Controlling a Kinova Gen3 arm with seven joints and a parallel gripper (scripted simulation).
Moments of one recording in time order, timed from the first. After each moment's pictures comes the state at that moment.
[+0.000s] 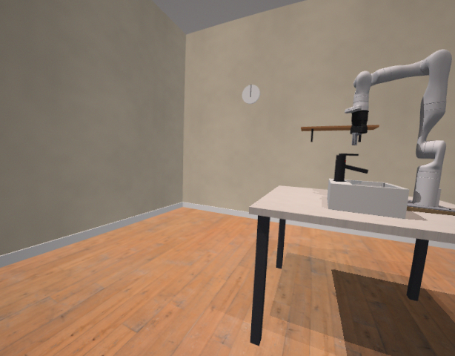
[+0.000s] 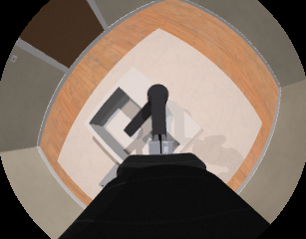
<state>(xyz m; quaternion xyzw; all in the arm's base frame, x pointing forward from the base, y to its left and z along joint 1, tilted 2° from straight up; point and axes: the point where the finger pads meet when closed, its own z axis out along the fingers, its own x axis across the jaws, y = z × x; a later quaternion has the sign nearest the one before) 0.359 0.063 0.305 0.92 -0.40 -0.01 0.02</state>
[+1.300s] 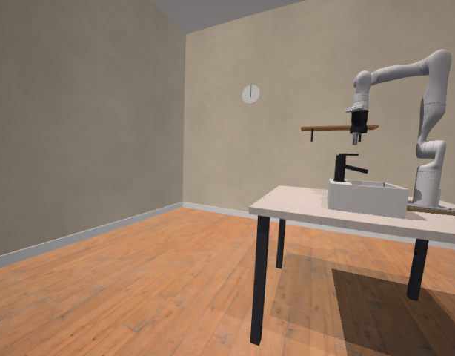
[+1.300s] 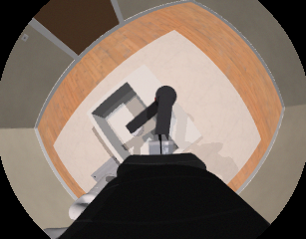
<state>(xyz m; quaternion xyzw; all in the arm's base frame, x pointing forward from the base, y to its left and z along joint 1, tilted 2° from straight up) 0.358 0.068 0.306 0.95 -0.32 -0.01 0.02</state>
